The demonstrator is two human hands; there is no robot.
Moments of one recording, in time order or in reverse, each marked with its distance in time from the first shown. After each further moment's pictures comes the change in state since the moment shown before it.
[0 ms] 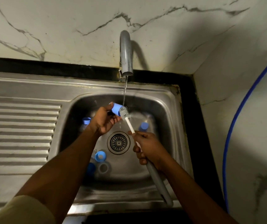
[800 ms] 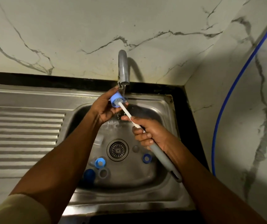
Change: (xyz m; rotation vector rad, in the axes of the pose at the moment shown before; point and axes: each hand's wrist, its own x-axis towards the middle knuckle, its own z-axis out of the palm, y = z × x) left_hand -0.038 0.058 0.068 0.072 -0.176 0.104; right_hand -0.017 -0.060 -0.014 0.202 -0.283 -0.019
